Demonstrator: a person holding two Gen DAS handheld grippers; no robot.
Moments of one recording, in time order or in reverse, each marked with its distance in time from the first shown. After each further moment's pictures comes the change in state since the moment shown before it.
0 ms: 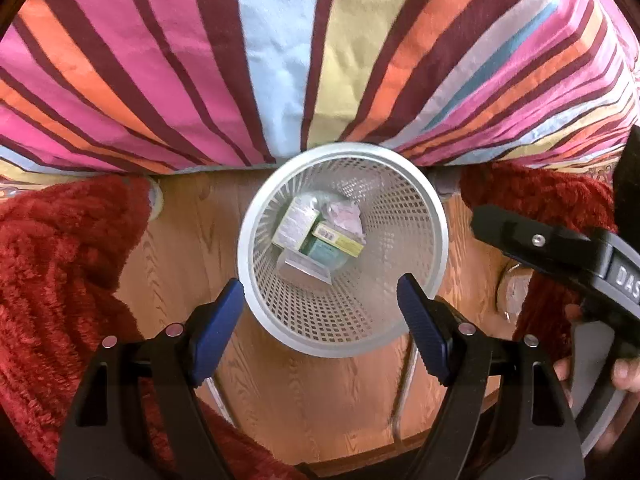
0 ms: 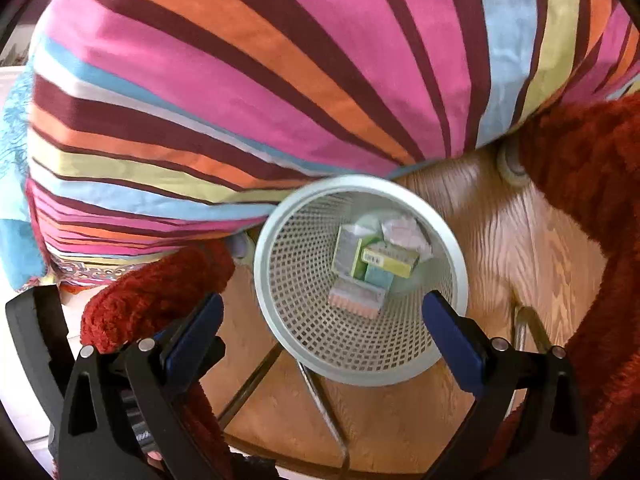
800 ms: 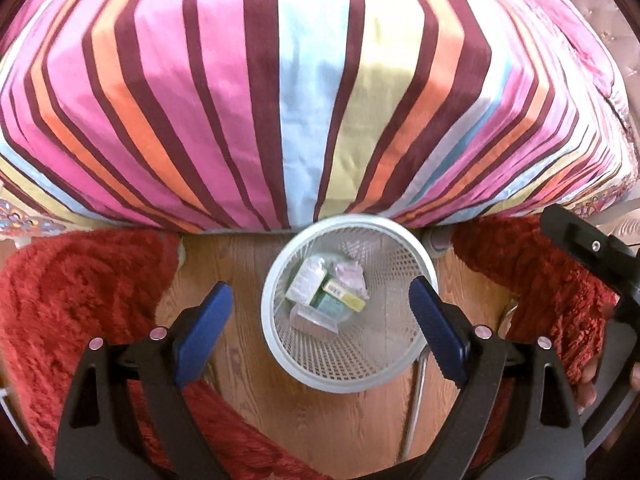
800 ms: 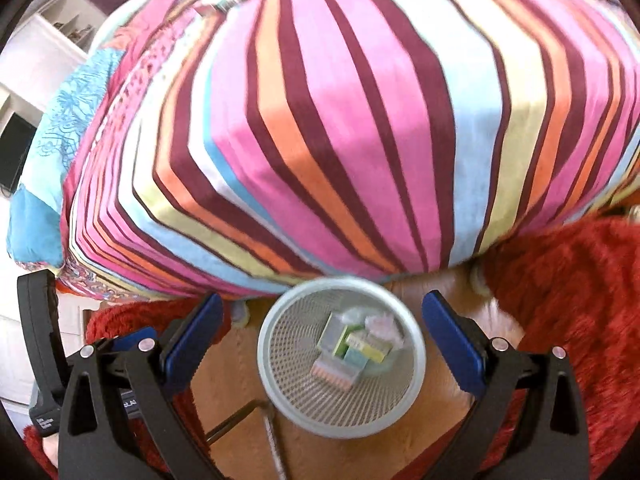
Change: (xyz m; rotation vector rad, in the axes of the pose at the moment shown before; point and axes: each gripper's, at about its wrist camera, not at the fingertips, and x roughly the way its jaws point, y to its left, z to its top) left arm -0.064 0.003 0.001 0.009 -0.245 0.022; right arm -0.089 0.030 -0.005 -0.207 -0.359 -0.052
